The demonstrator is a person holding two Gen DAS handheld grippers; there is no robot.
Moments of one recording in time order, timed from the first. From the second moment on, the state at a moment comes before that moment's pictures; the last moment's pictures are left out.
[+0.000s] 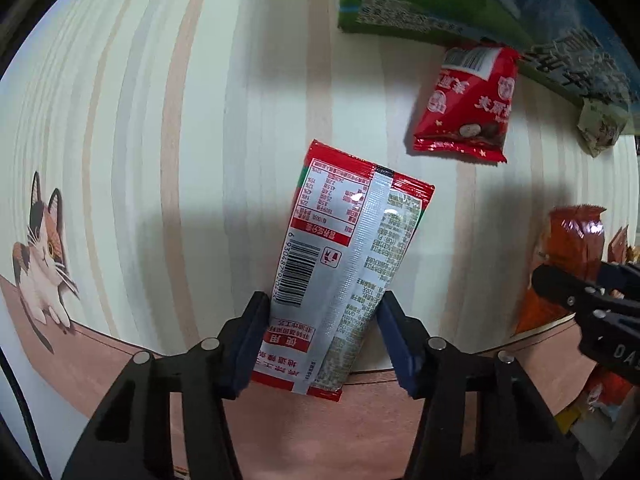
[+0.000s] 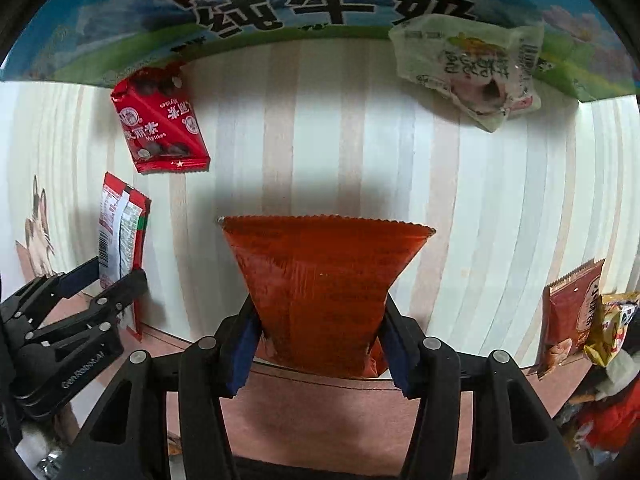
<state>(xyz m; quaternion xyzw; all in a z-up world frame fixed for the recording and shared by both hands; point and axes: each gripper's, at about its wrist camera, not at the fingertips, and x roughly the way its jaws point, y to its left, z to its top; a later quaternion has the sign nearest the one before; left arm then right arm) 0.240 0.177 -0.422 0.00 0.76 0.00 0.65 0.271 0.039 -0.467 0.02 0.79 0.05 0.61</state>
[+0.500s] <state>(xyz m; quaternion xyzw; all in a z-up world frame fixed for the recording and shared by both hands) 0.223 0.198 -0.377 -0.06 0.74 0.01 0.67 0.262 0.026 -0.434 0.06 0.76 0.09 0.64</state>
